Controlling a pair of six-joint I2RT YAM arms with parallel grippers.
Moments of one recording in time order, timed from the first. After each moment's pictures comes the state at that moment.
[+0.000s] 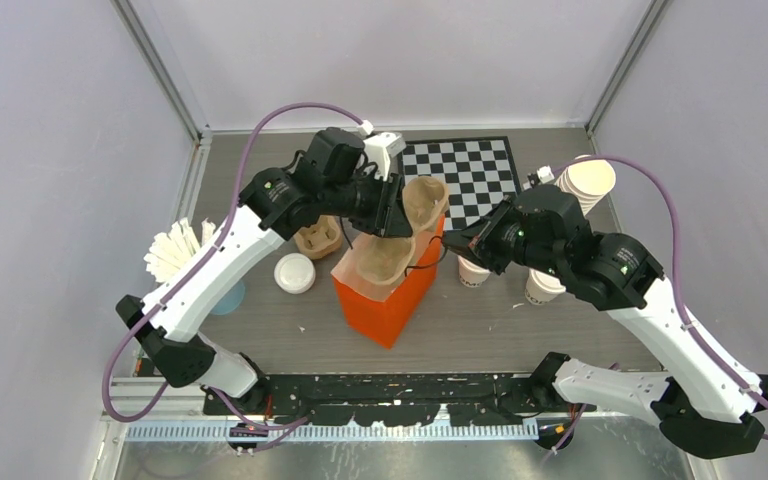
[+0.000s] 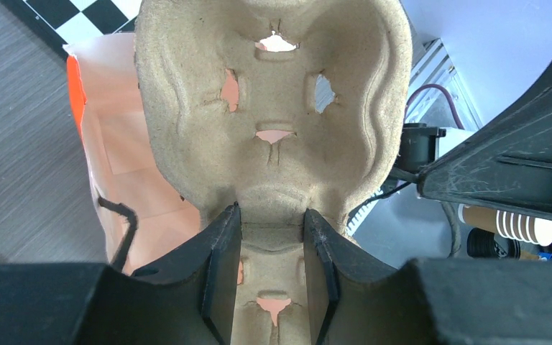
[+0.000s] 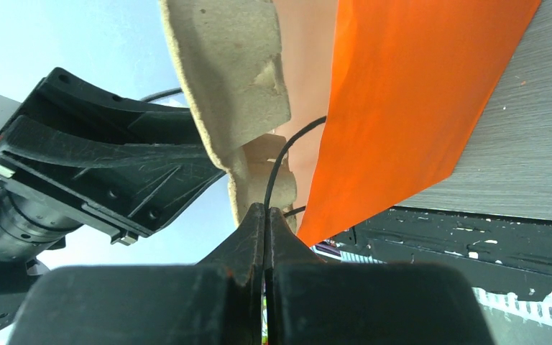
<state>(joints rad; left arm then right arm) -0.79 1.47 1.75 -0.93 0.30 -0.39 0.80 0.99 1.40 -0.97 0.09 1.36</state>
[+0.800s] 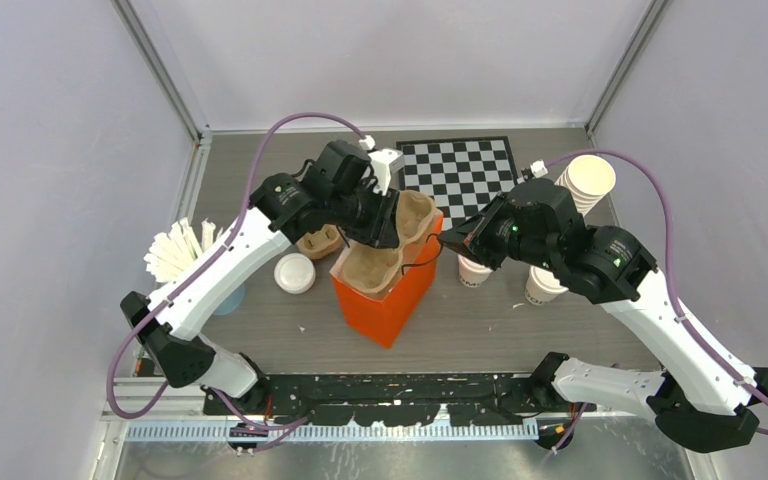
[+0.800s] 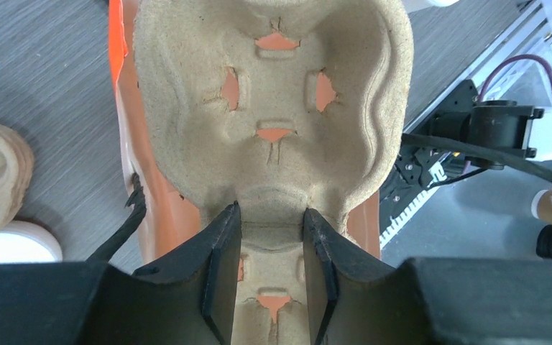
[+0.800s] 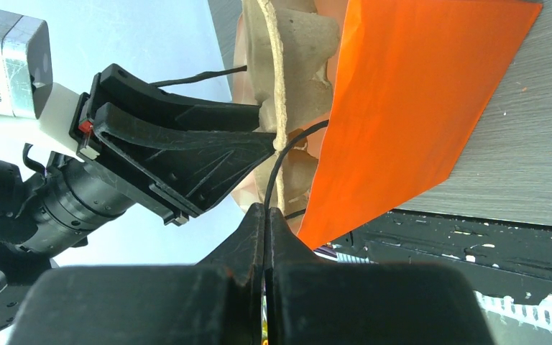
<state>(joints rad) -0.79 1.47 1.67 -0.97 0.21 -0.32 0.80 1.03 1.44 -0.98 0.09 1.33</state>
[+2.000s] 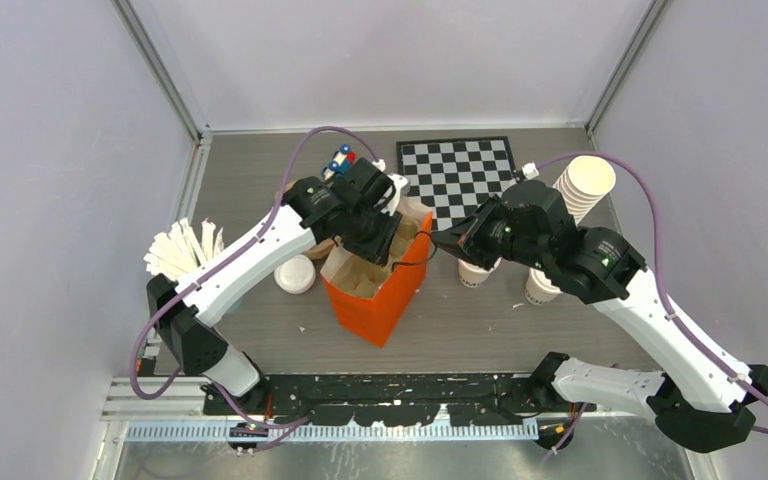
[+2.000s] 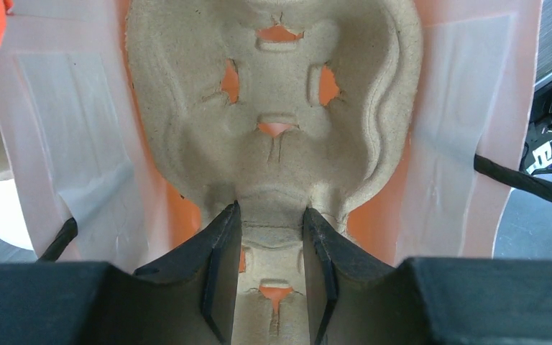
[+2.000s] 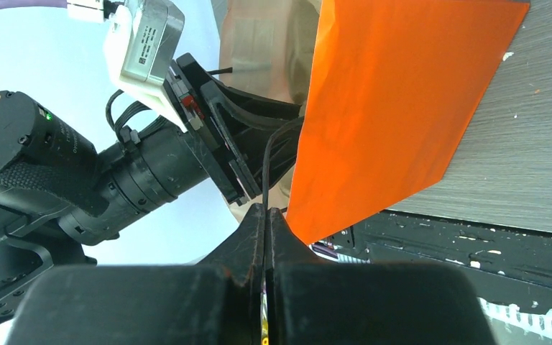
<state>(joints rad) -0.83 1.56 1.63 -1.10 0.04 -0.29 0.80 1.03 1.38 -0.91 0.06 1.33</state>
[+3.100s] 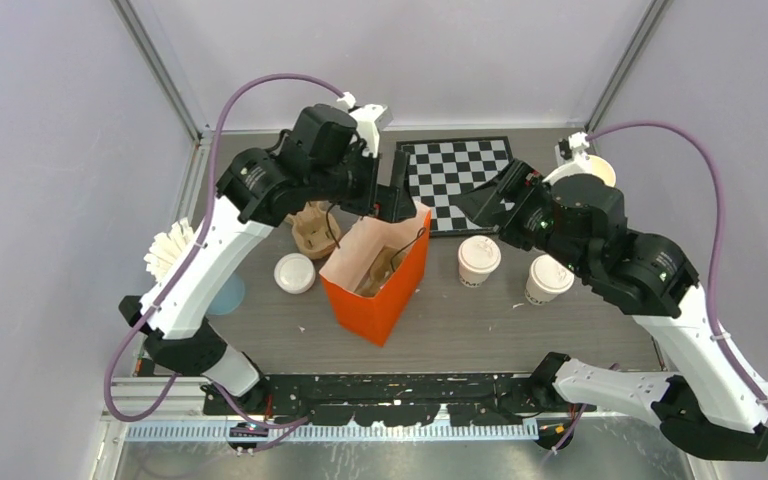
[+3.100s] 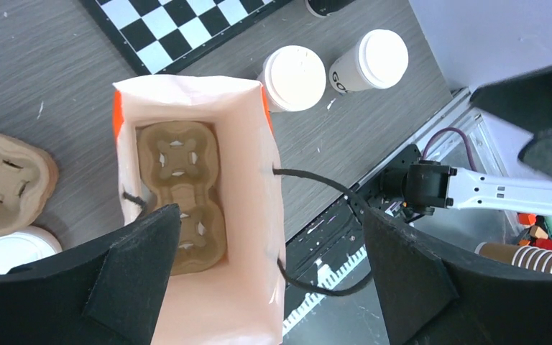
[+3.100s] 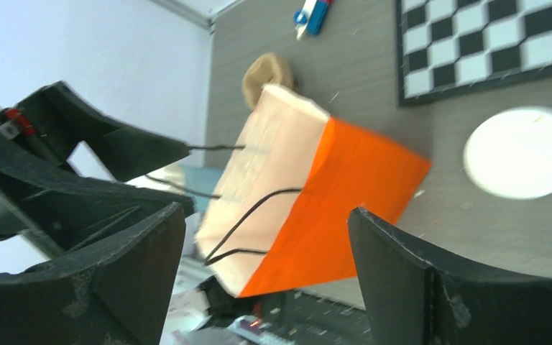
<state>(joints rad) -0.82 1.56 2.09 -1.16 0.10 -0.42 0.80 0.99 1.54 -0.94 0.28 1.01</state>
